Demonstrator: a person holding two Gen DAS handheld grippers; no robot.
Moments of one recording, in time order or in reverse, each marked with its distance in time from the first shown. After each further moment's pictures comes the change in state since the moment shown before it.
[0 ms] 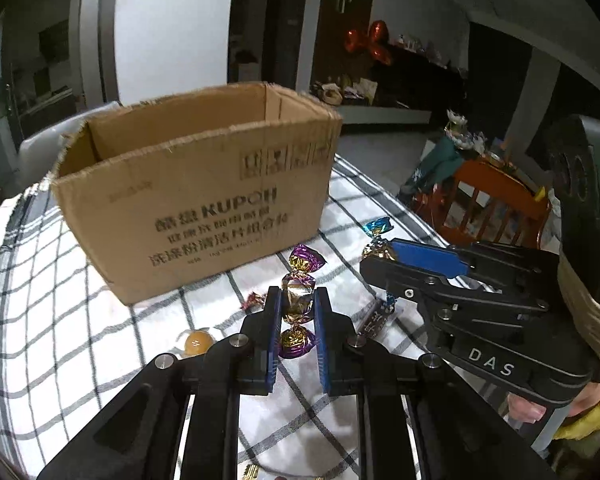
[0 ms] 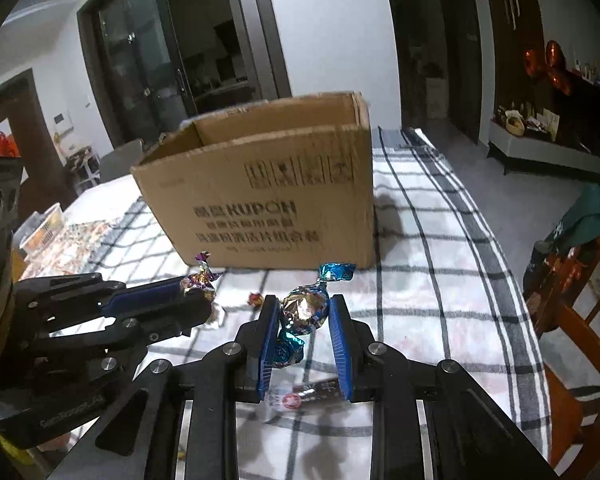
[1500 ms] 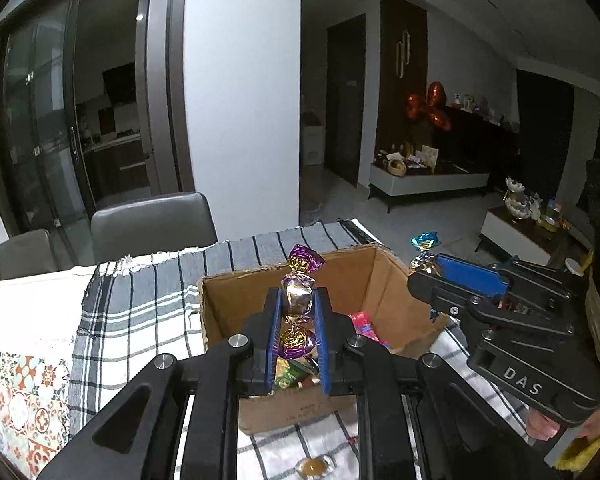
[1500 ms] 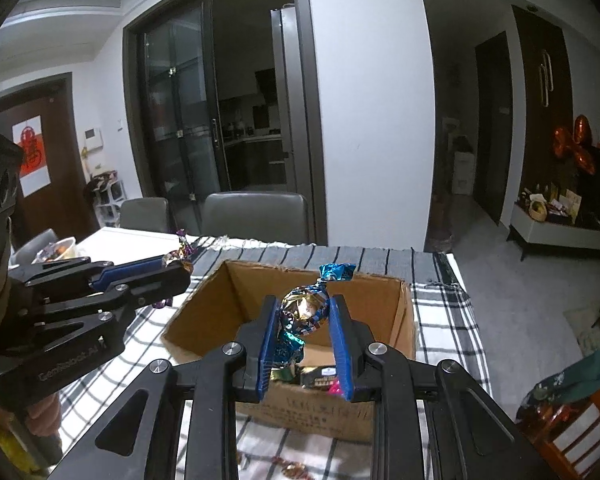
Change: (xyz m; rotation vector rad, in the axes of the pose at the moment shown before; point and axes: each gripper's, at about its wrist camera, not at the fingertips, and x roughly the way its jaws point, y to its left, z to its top) left arm -0.045 0.072 0.123 -0.068 -0.216 0.219; right arm 0.003 0.034 0.142 -0.144 -0.203 0.045
